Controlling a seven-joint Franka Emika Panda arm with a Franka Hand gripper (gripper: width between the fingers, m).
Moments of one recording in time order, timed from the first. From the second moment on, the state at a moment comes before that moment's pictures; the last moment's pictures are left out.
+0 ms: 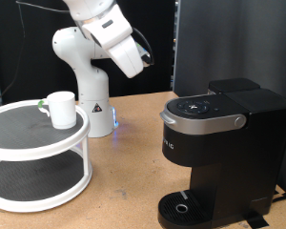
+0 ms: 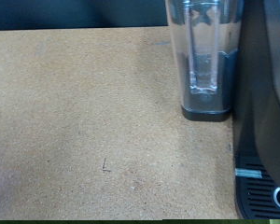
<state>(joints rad) 0.02 -0.30 -0.21 -2.27 0.37 1.65 -1.15</state>
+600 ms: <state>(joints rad) -0.01 -0.40 -0.30 -2.32 0.25 1.45 -1.43</state>
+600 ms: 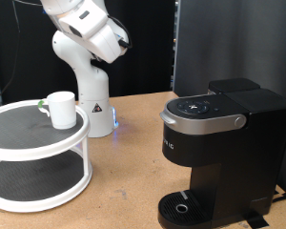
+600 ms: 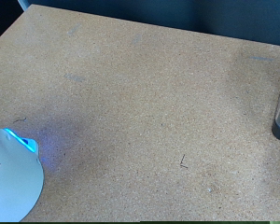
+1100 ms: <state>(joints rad) -0.05 -0.41 -0.37 -2.36 0.53 1.52 -1.34</state>
